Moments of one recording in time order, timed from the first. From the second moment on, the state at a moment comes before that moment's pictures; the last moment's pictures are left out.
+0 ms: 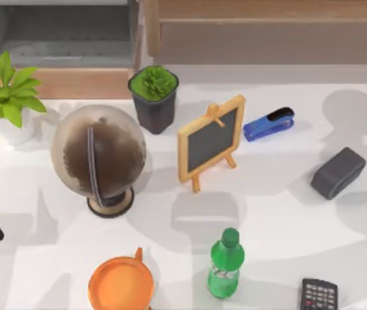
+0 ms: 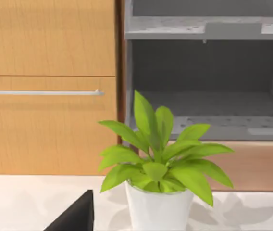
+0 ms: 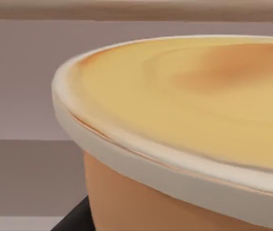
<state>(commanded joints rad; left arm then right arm) 0.00 0.00 0.00 0.00 0.00 0.00 -0.20 2.28 0.78 1.50 -0.16 0.00</state>
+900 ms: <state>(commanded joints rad) 0.00 0.00 0.00 0.00 0.00 0.00 -0.20 2.28 0.78 1.50 -0.16 0.00</state>
